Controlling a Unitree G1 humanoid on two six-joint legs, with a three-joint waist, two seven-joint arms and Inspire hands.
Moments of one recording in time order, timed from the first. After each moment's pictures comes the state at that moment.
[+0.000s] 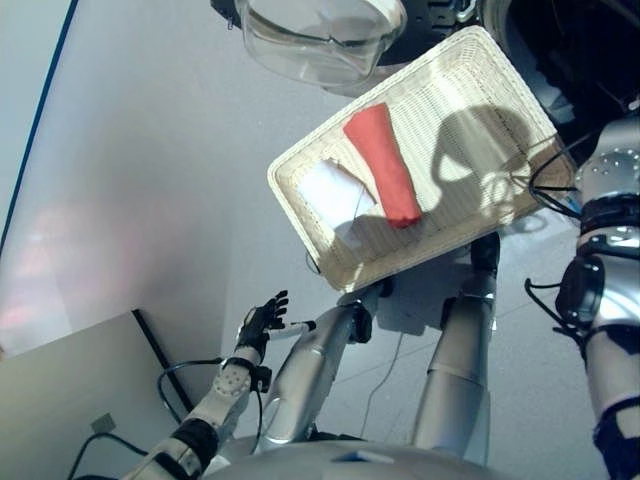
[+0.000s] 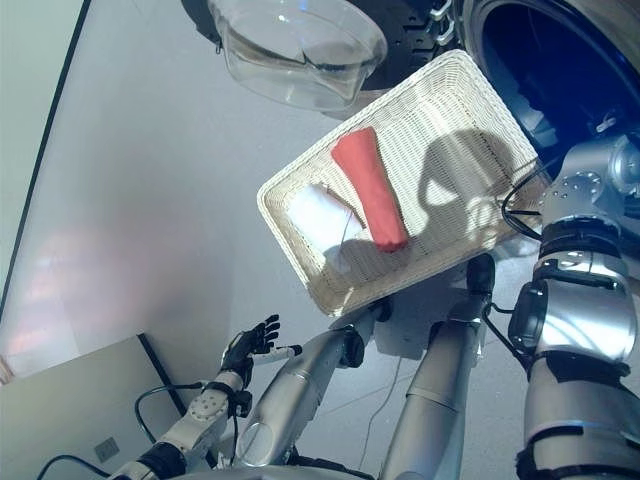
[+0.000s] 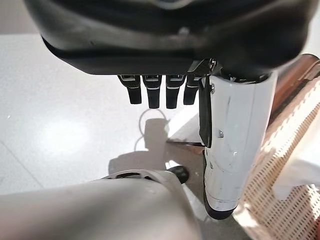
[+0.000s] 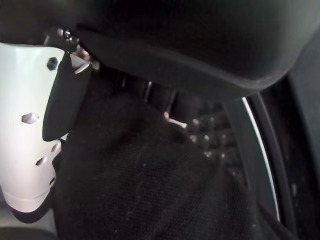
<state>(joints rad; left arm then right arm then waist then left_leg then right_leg) -0.09 0.22 -0.53 0.79 -0.36 -0.25 0.15 -1.13 -0.72 -0.19 1.03 0.89 -0.42 -0.66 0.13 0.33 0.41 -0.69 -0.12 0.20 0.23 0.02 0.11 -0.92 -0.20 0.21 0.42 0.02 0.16</state>
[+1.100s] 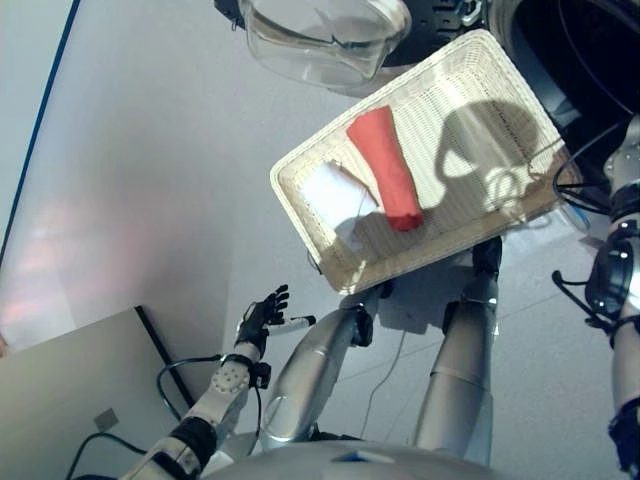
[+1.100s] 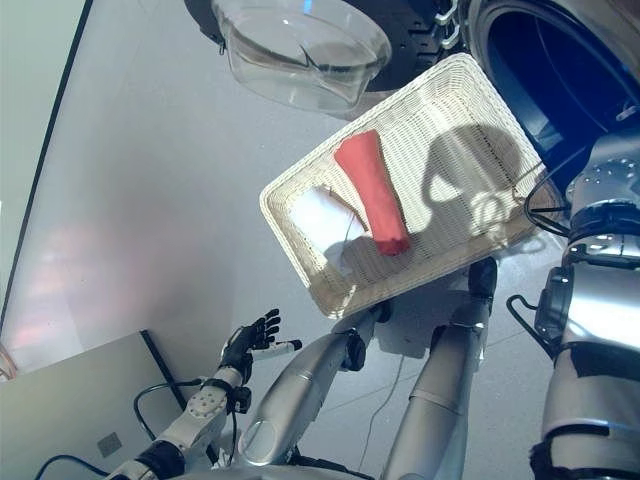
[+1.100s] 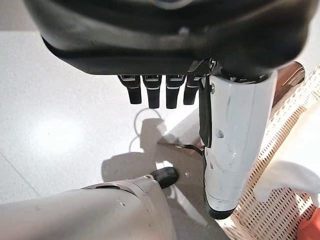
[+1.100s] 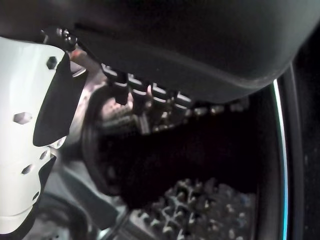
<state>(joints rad) -0.09 0.23 -0.52 0.78 -0.37 -0.27 0.13 -1.24 -0.82 -0.05 1.21 1.03 -0.37 -0.43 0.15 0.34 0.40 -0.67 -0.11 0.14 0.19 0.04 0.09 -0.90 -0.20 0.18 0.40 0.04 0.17</state>
